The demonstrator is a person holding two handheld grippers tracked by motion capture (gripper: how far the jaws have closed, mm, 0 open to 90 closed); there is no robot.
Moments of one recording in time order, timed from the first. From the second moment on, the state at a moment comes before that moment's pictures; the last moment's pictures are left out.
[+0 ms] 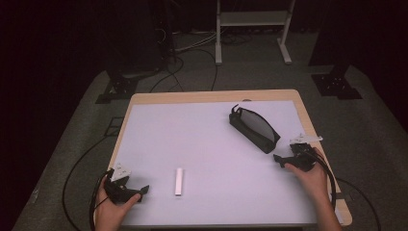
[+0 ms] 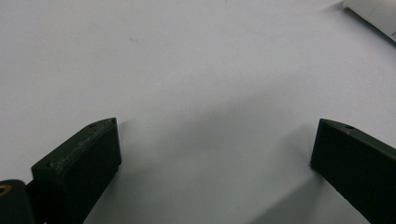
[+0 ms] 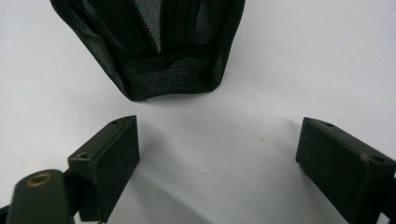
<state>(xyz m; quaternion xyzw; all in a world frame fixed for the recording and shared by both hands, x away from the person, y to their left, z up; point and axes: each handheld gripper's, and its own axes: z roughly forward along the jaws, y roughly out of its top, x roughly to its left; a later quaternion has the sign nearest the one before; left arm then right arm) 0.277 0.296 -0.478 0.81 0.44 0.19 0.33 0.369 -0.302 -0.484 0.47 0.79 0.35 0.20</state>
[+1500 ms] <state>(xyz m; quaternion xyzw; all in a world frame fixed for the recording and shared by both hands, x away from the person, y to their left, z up) 0.276 0.296 -0.479 0.81 0.44 0.19 0.33 0.359 -0.310 -0.416 0.46 0.76 0.41 0.21</state>
